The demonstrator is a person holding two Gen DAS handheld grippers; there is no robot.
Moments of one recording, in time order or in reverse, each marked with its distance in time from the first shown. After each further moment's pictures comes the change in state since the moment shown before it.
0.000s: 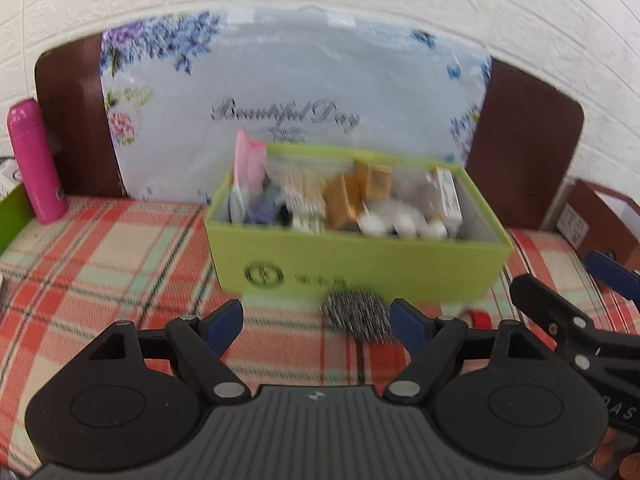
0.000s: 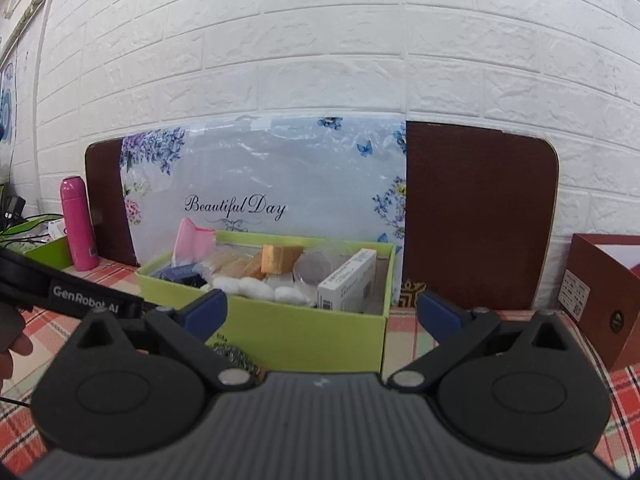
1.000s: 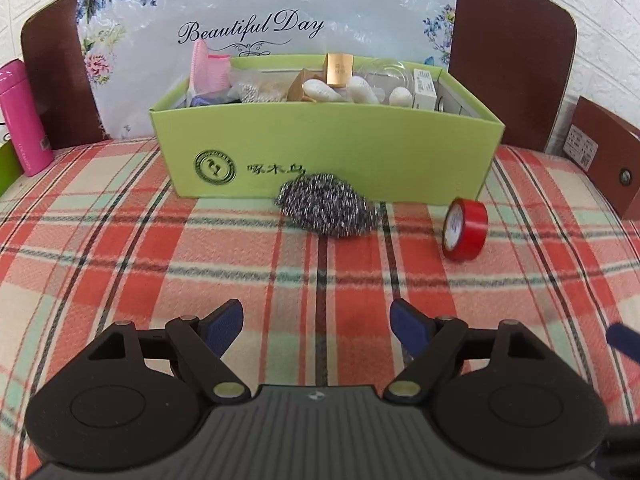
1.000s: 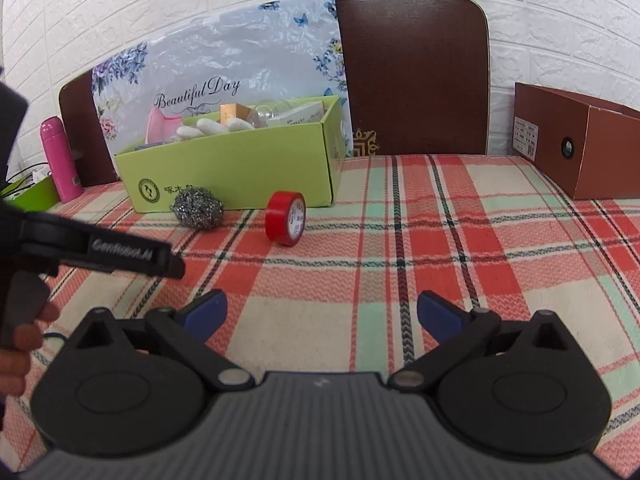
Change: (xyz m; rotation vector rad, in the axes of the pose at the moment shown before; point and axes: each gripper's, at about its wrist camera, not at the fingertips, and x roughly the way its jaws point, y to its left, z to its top) left arm 0.040 -0.037 -0.059 0.048 0.074 0.056; right arm -0.040 -0.029 -0.088 0.128 0.223 -0.053
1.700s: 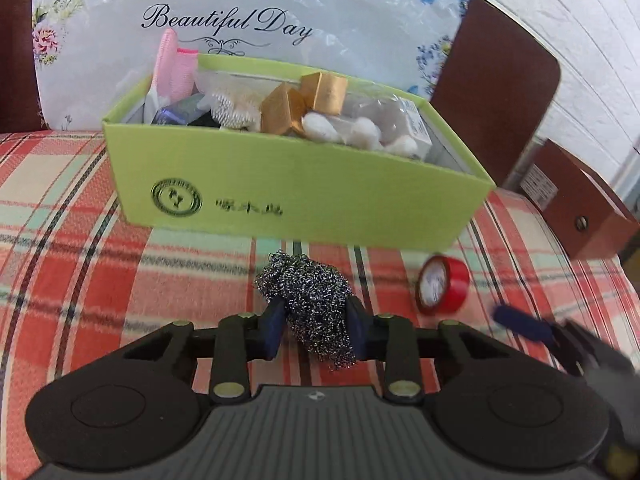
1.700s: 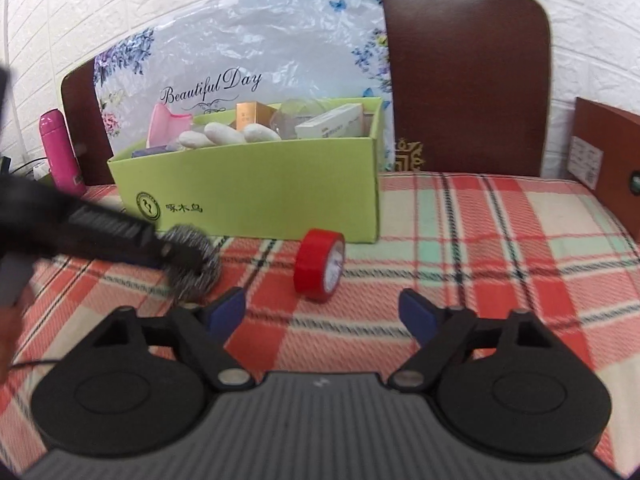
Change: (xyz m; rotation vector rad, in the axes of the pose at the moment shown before) left arm 0.014 0.038 0.027 -0.062 0.036 -0.261; right arm 0.085 0.027 0.043 -0.046 0.033 0.065
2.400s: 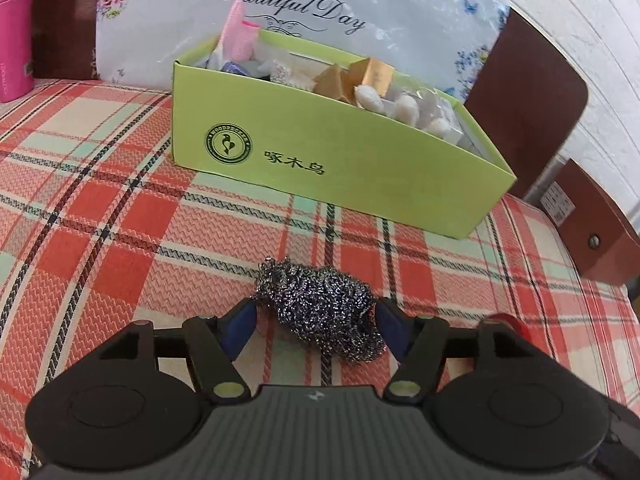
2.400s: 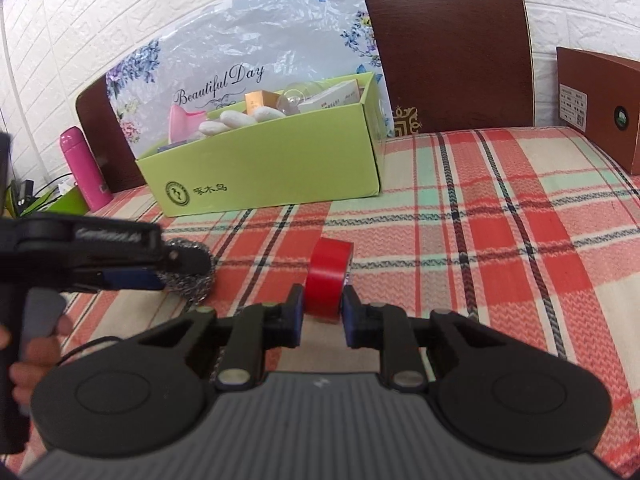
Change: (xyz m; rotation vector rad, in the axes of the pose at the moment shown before) left arm -0.006 0.007 -0.025 -0.151 -0.018 0.060; right arm -0.057 -0.015 -0.033 0.113 0.020 0.082
